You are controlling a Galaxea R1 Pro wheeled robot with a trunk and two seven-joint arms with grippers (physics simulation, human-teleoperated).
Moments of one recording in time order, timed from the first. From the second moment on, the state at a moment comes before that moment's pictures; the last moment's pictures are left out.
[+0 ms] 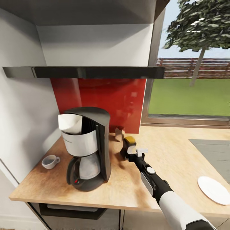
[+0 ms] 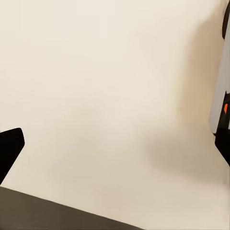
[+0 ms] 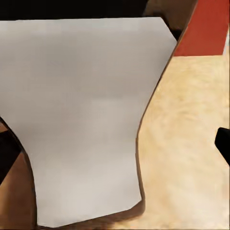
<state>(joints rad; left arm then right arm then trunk) 0.05 0.27 -0.10 0.02 0.13 -0.22 0.01 -0.72 0.09 0.17 -0.54 -0.16 -0.19 0.08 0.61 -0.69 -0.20</state>
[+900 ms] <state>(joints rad) 0.05 0.27 -0.10 0.02 0.13 -0.22 0.01 -0.72 0.09 0.18 -0.55 -0.16 -0.19 0.08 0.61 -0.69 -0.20</state>
